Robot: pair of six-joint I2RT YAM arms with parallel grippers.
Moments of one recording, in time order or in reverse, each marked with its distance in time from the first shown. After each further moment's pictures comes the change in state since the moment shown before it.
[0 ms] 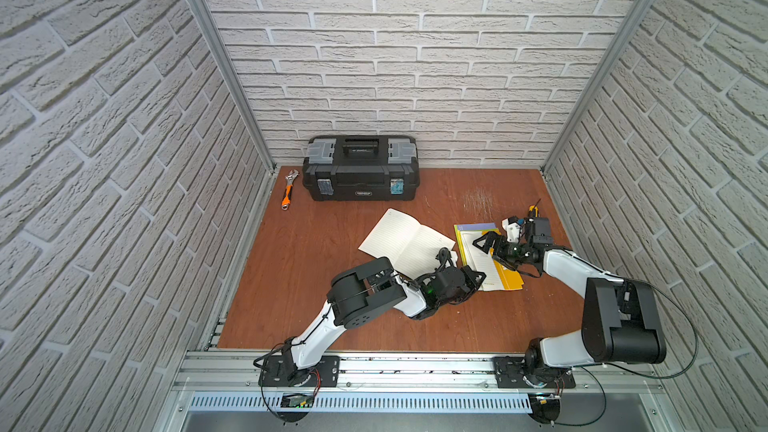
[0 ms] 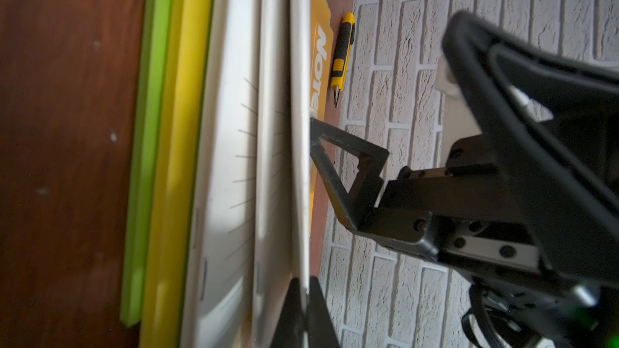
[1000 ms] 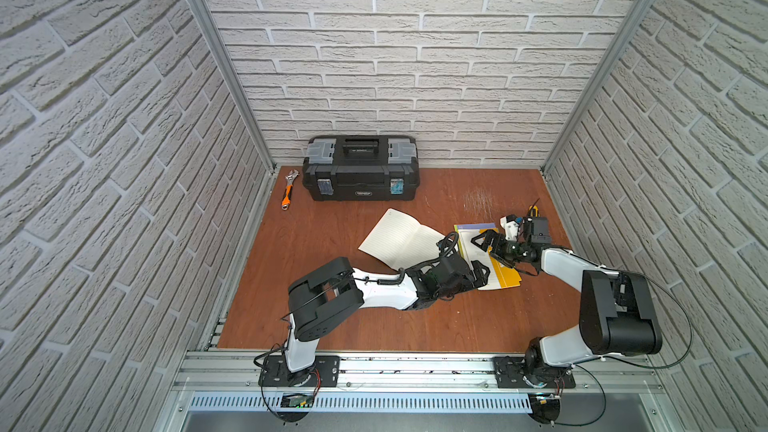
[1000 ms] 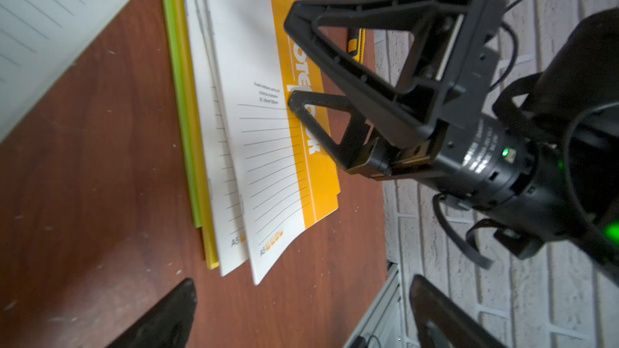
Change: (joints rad) left arm -0.010 -0.331 0.014 -0.632 -0.026 0.359; right arm 0.000 0.039 -0.001 0.073 -0.027 0.004
